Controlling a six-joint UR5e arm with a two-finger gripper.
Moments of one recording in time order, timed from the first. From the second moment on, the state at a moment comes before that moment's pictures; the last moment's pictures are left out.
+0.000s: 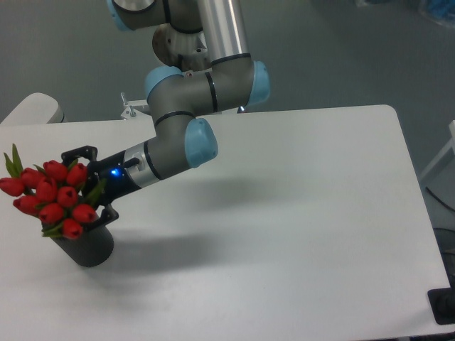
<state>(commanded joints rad) 2.25 -1.91 -1.85 -1.01 0.35 1.32</state>
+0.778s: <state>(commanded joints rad) 2.27 -1.90 -1.83 -1.00 0.26 1.30</state>
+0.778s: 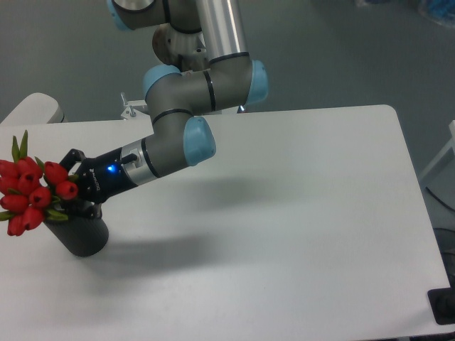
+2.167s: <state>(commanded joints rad) 2.37 -1.86 -1.60 -1.00 0.16 0.85</state>
